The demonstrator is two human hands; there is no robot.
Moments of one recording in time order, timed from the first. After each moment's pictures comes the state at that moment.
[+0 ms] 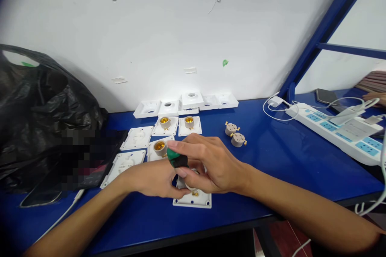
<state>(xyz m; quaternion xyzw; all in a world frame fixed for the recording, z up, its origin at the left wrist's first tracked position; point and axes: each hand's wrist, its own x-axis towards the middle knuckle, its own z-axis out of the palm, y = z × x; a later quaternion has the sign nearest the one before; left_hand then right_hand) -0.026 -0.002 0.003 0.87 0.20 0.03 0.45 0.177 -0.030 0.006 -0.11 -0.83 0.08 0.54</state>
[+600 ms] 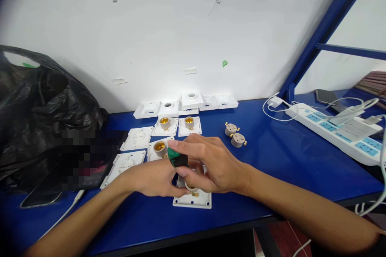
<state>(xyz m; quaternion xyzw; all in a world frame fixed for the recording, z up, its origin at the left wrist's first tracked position) -0.027 -0.002 0.001 0.88 0.19 0.05 0.44 0.178 -0.032 0.004 -0.10 -0.83 0.10 0.54</state>
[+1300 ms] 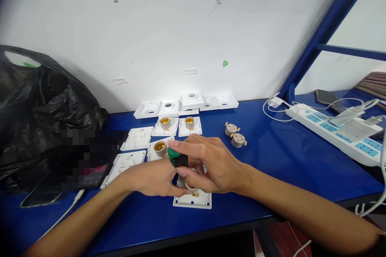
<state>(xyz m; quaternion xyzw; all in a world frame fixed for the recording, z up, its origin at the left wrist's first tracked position) -0.027 -0.002 0.004 0.87 0.21 0.03 0.45 0.179 -0.030 0.004 -0.11 -0.83 0.11 0.54</state>
